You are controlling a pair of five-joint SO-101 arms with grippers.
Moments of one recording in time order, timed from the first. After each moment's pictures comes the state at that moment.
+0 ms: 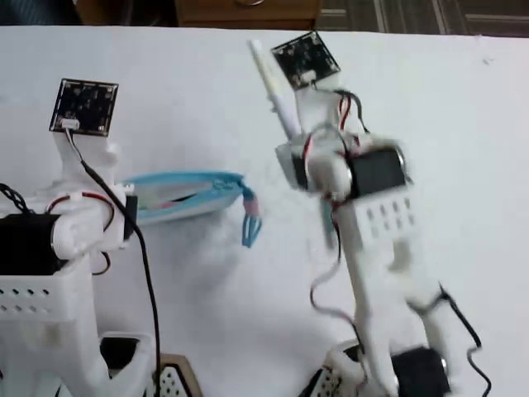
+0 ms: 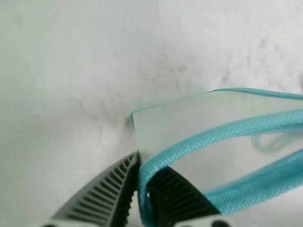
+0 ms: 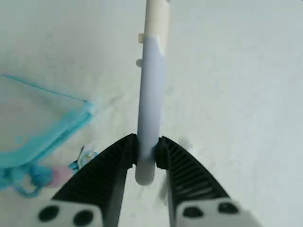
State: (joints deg) left arm -5.0 -40.4 7.2 102.1 -3.9; right arm -22.5 -23.1 -1.7 83.8 12.4
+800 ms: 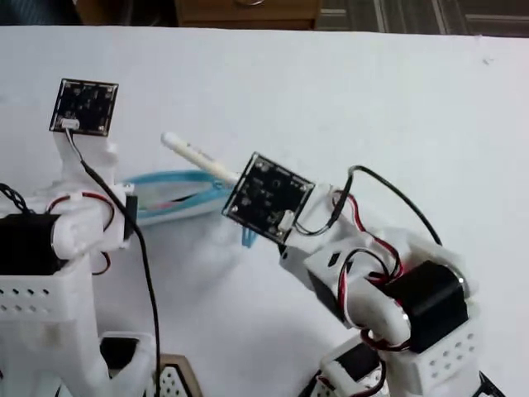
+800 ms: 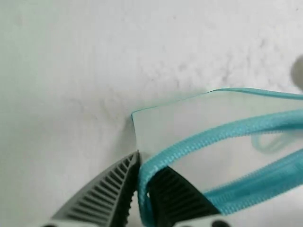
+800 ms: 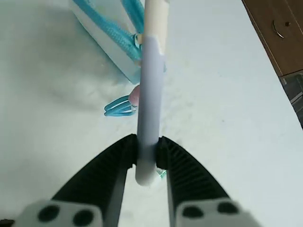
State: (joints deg) left arm -5.0 -40.4 7.2 102.1 -3.9; right arm -35.1 -45.4 0.1 100.4 37.4
